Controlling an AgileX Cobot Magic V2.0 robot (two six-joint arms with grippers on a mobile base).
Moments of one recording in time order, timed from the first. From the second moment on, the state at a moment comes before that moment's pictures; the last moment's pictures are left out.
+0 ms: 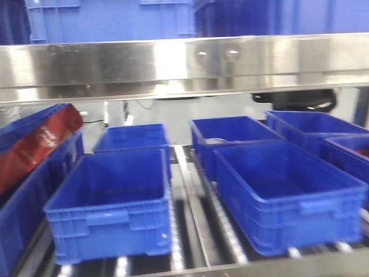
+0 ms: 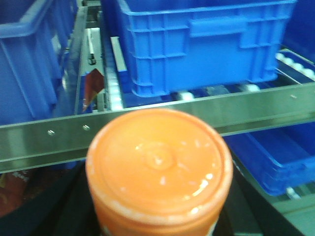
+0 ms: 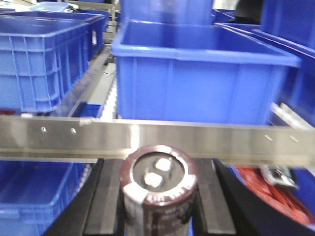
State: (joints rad) left arm -0.15 0.65 -1.00 0.01 0.79 0.00; right arm 0.12 0.56 -0.86 0.04 0.56 -0.07
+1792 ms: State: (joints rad) left arm -0.15 0.65 -1.00 0.01 0.79 0.00; right arm 0.12 0.56 -0.86 0.04 0.56 -0.07
